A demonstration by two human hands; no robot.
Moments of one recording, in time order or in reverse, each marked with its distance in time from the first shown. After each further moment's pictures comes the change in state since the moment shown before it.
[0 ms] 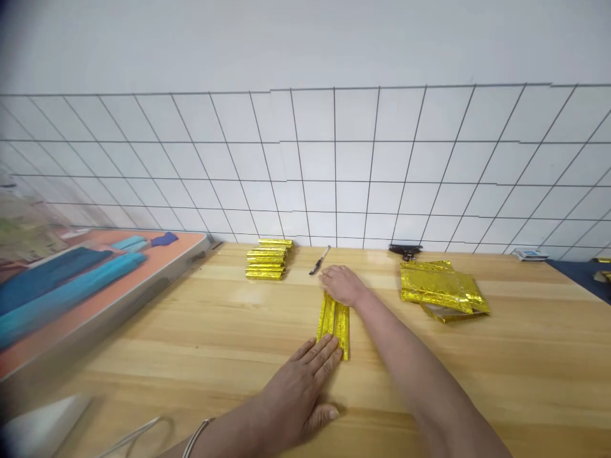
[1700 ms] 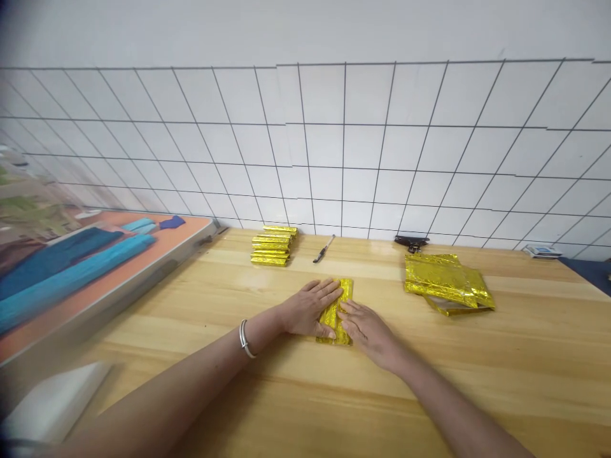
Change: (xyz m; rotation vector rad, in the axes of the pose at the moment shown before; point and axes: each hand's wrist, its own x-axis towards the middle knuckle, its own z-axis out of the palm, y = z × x) left_hand 0.070 -0.095 0.000 0.164 0.010 0.071; right_hand -0.128 -0.054 -0.004 0.409 -0.079 0.136
